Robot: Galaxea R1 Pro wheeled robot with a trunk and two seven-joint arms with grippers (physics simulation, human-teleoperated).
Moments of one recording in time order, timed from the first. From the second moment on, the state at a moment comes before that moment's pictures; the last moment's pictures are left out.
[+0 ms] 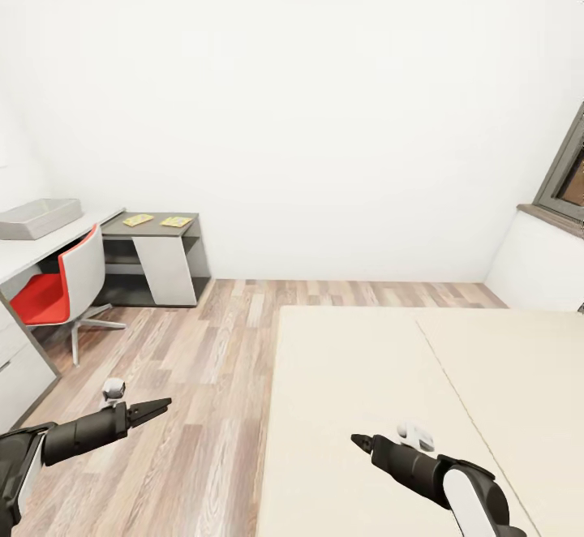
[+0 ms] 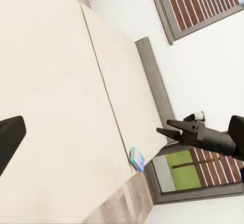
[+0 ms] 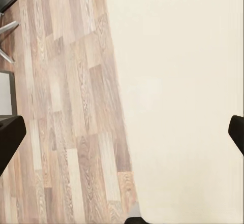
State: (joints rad) left arm -0.41 0.28 0.45 -0.94 -0.04 0.81 -1.50; right arm -0.10 -0.02 -0.03 -1.49 -0.71 0.88 -0.10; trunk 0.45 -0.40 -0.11
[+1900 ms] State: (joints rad) left arm -0.41 0.28 0.45 -0.94 -0.04 0.81 -1.50; right arm -0.10 -0.02 -0.03 -1.50 -0.71 0.88 -0.10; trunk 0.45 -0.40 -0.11
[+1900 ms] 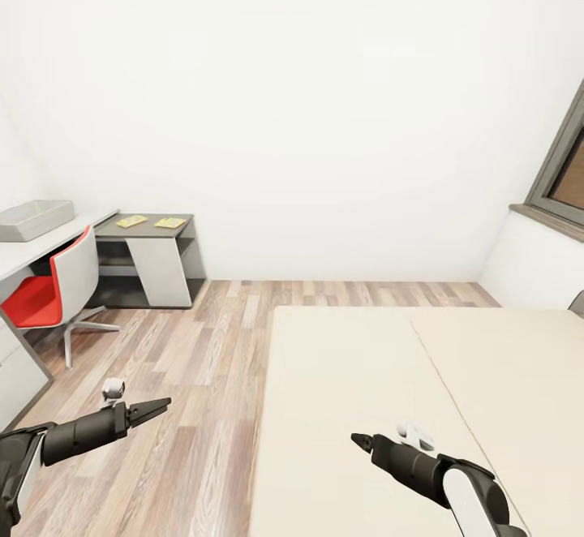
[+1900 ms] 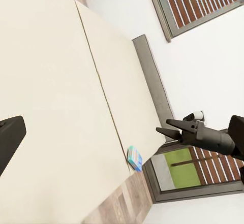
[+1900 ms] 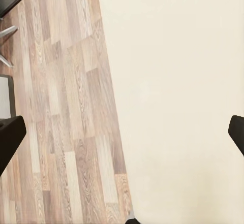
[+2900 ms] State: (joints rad) left arm -0.41 0.28 0.46 -0.94 -0.04 0.81 -1.50; right arm -0.10 -0.02 -0.03 -1.50 -0.71 0.88 -0.10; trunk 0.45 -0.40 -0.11
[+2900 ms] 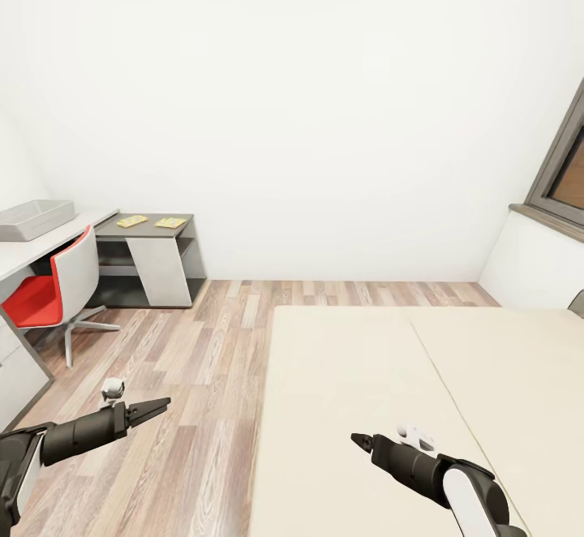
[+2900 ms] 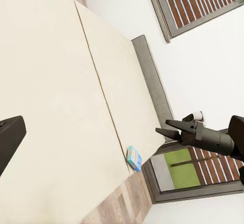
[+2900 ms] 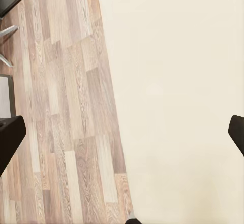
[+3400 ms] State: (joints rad) left arm -0.41 0.28 0.46 -0.94 -0.04 0.81 -1.50; right arm -0.10 -0.02 -0.03 -1.50 -0.71 0.88 -0.10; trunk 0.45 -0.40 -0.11
